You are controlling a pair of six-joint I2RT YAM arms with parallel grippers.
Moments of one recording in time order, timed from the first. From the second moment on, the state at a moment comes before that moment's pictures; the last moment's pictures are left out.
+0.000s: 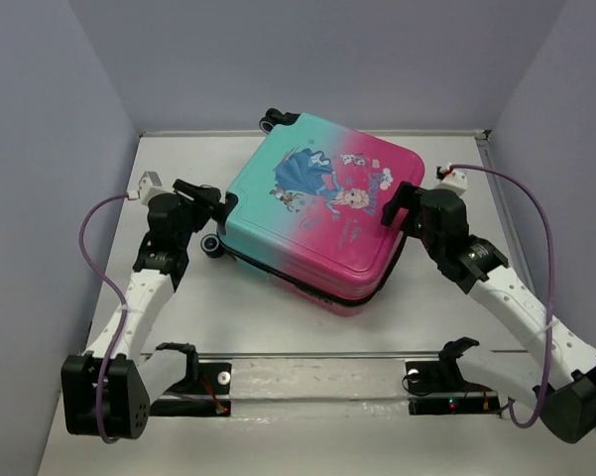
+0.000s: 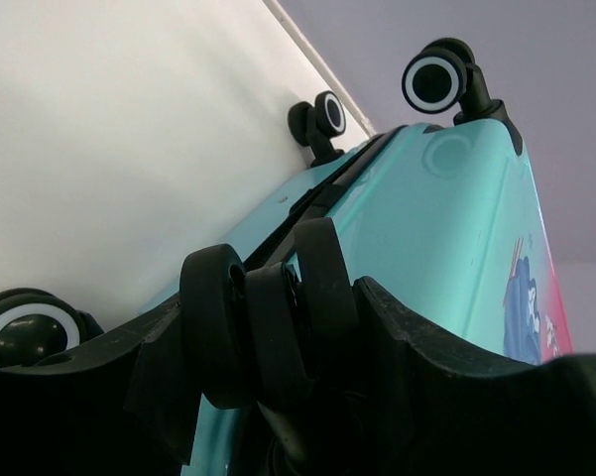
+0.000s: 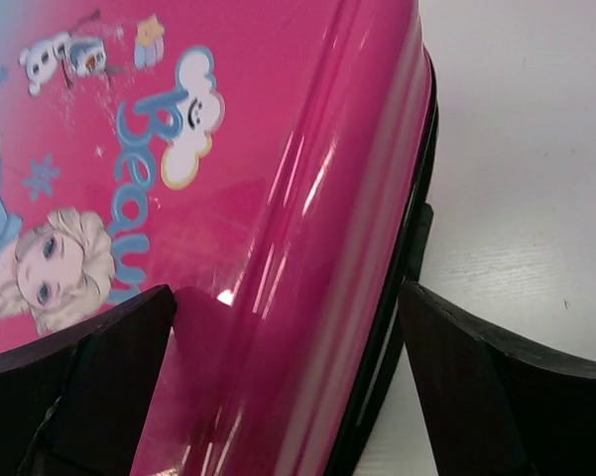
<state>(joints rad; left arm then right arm) -0.09 1.05 0.68 0.07 -0.04 -0.94 0.54 0.98 0.93 -0.37 0.46 0.55</state>
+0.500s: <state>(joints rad) -0.48 0.78 0.47 0.08 -0.40 -1.01 0.25 1.43 1.22 -0.25 0.06 0.43</state>
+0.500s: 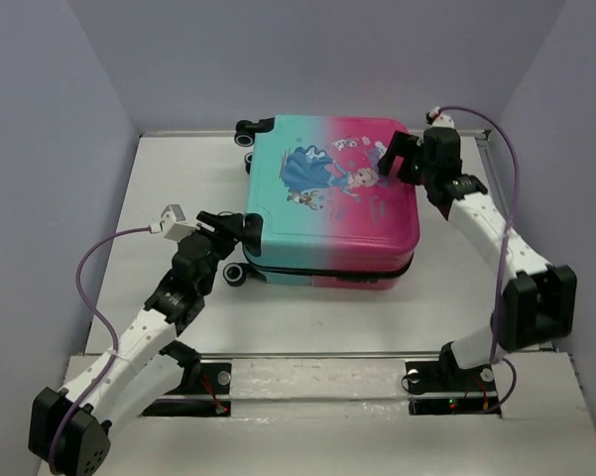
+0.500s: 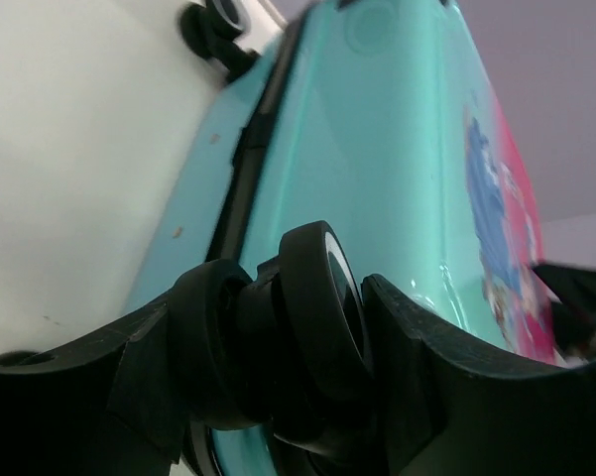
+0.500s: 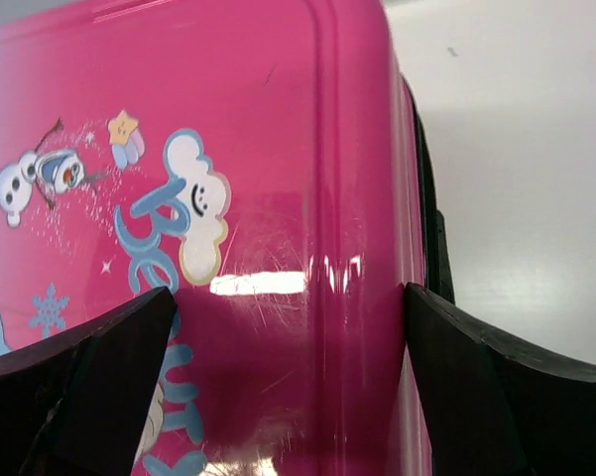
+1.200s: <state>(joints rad) -0.81 0.65 0.43 0.08 -0.25 -0.84 0.31 1.67 1.70 -0.36 -0.41 0.31</state>
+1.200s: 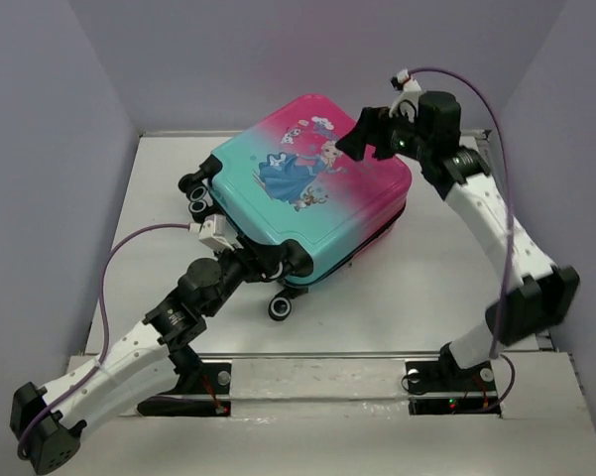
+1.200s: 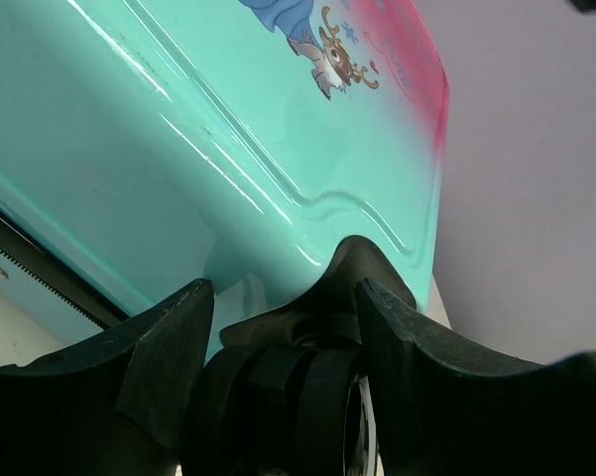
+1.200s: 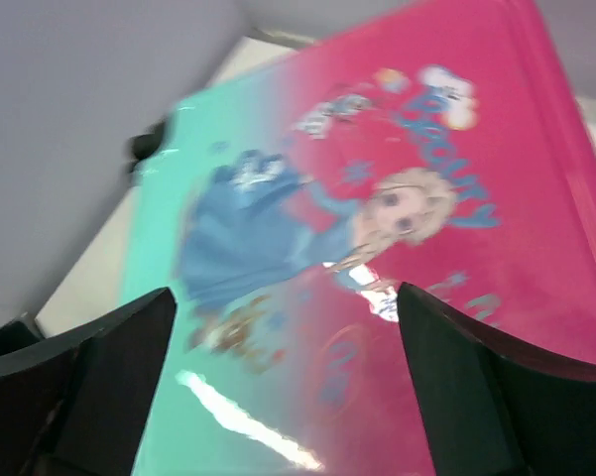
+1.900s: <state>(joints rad) -0.81 0.68 0.43 0.12 -0.23 -0.87 0.50 0.80 0.31 0.08 -0.34 0.50</state>
